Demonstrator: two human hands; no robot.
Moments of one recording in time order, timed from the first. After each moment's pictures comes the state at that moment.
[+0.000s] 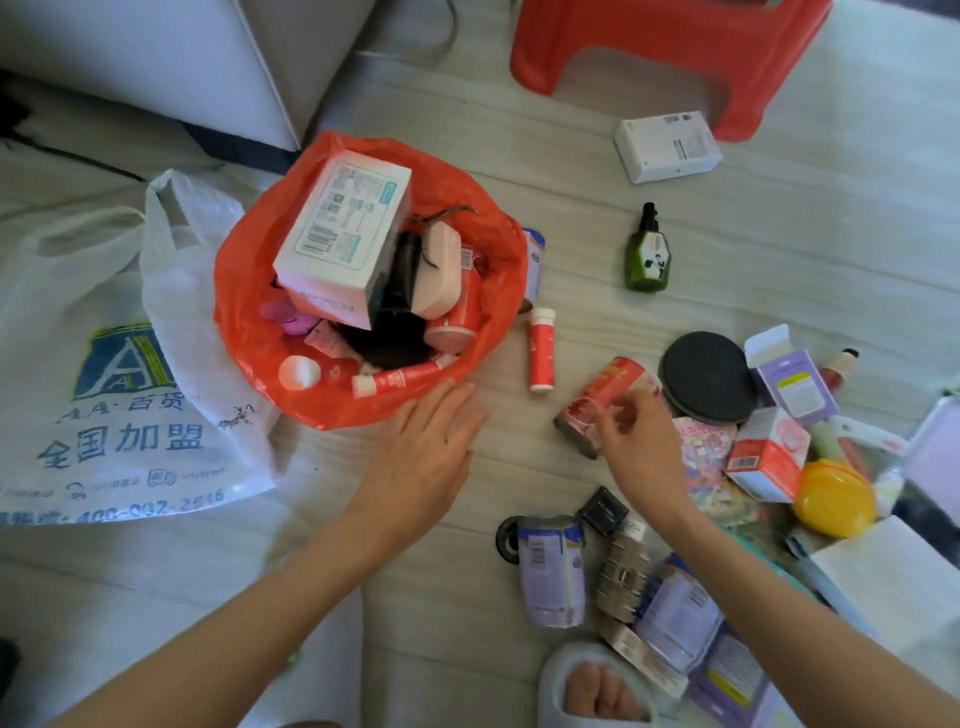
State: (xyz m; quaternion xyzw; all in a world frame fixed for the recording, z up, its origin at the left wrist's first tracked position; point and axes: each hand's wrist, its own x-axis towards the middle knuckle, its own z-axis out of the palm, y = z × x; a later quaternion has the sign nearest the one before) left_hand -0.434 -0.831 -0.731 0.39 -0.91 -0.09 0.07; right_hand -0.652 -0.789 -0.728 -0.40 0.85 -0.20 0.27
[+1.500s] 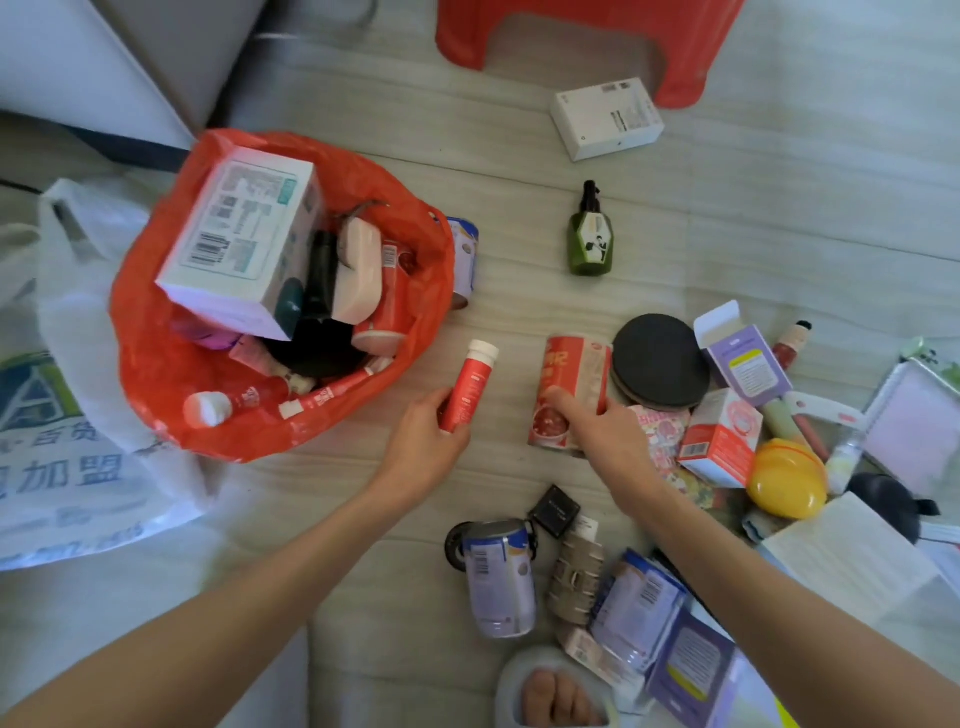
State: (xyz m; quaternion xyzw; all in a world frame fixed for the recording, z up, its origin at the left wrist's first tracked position) left_hand -0.523 -0.847 -0.746 0.58 -0.65 -0.48 0.10; right_hand -0.691 -0.790 -0.728 -0.18 0.80 -0.31 0.48
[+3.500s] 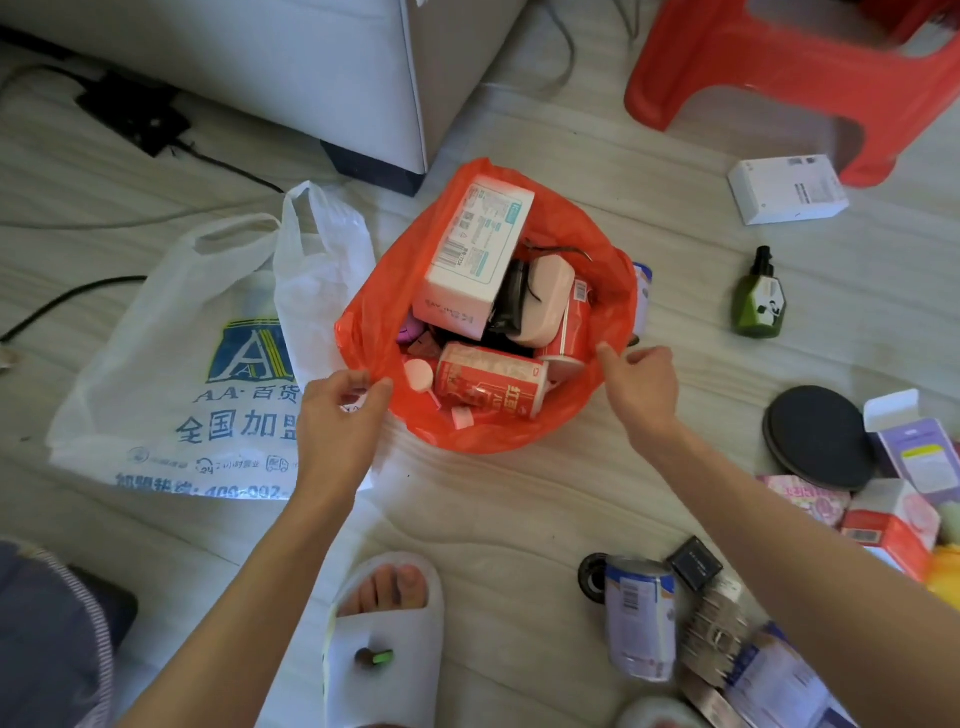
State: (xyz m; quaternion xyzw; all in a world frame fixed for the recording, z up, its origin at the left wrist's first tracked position) left_hand -0.331 -0.880 -0.678 0.76 -0.41 -0.40 0.31; right_hand -0.572 -0.904 -0.720 -0.27 0.85 -0.29 0.34
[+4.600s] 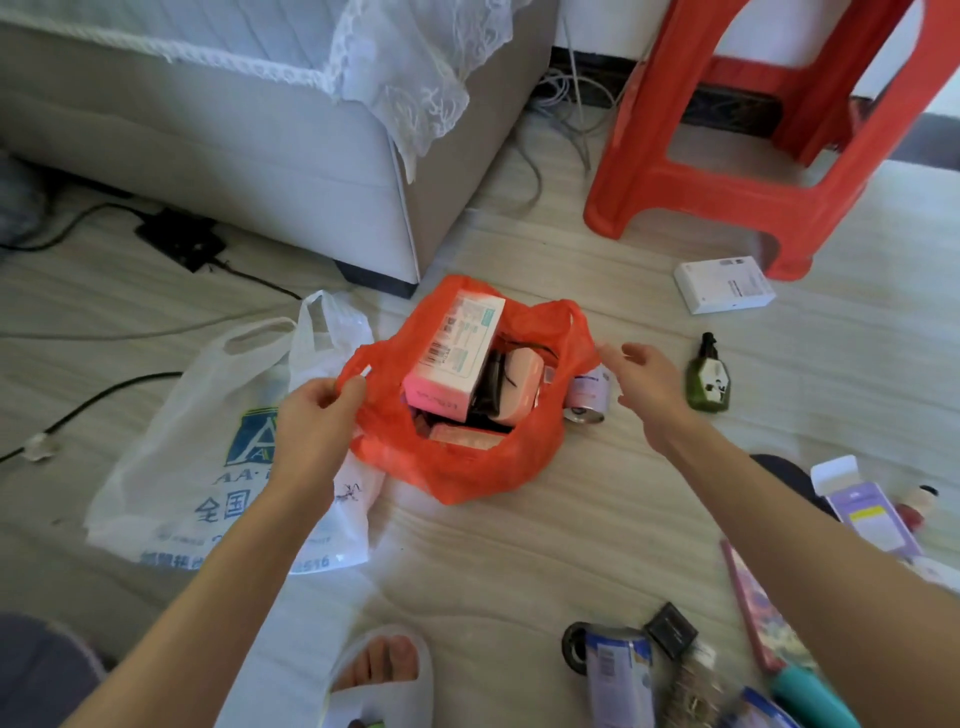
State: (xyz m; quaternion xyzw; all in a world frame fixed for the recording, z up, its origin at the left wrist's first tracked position) left_hand -0.340 -0.922 -0.603 0.71 -0.38 -0.44 0.40; right_hand -0.619 -0.947 -0.652 -0.30 0.77 -0.38 0.42
